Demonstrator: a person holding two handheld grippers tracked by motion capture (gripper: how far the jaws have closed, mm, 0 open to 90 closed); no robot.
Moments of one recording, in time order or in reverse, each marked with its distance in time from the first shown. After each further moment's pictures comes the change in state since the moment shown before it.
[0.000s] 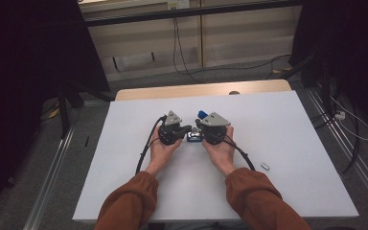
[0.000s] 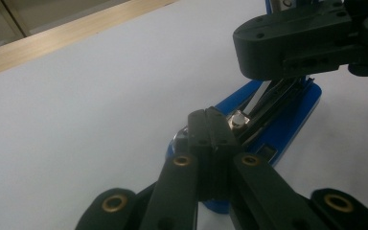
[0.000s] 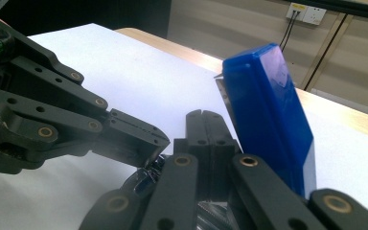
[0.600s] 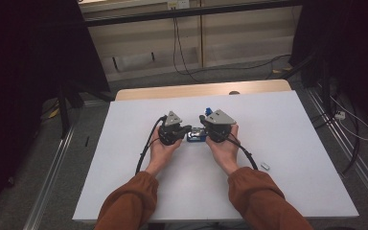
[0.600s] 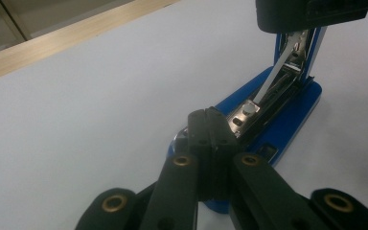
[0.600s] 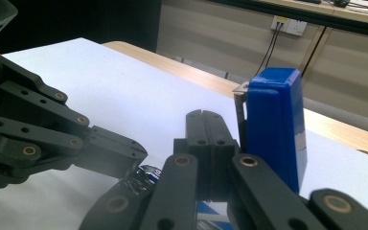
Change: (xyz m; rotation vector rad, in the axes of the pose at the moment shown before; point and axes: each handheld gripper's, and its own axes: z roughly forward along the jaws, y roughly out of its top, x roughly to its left) left arm 0.000 -0.001 0.000 -0.004 -0.003 0.011; right arm -0.010 0.007 -0.011 -0.040 -0.040 0.005
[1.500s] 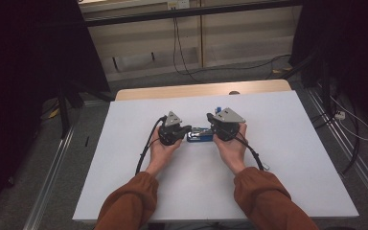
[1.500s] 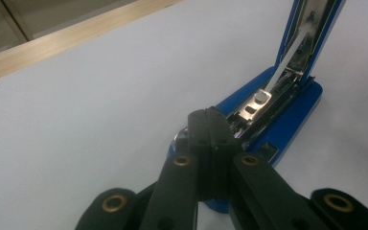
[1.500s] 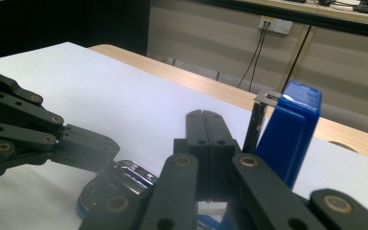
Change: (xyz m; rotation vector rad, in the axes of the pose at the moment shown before) left arm -0.001 -0.001 0.000 -0.005 0.007 0.001; right arm -0.018 0.001 -0.014 -0.001 -0.031 0.026
